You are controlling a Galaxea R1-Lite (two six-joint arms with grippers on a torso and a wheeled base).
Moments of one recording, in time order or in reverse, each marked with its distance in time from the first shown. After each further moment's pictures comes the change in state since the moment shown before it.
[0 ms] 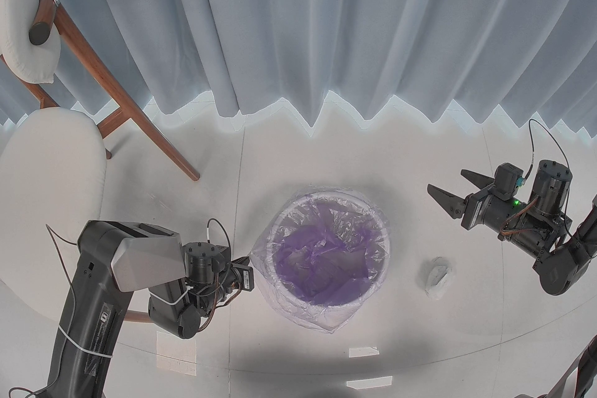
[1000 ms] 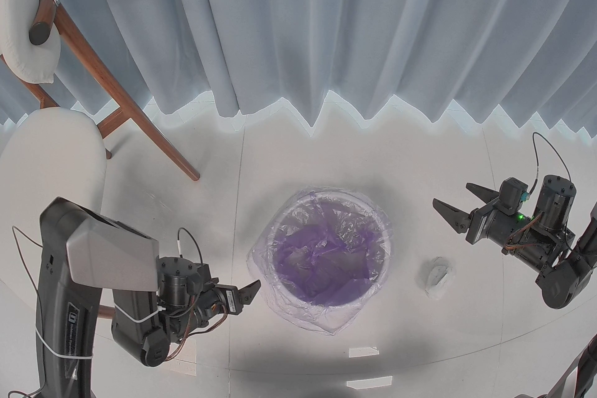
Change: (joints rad) left arm -0.057 -0.232 0.453 -0.150 -0.018 -0.185; right arm -0.014 0.010 0.107 -0.096 -0.003 0.001
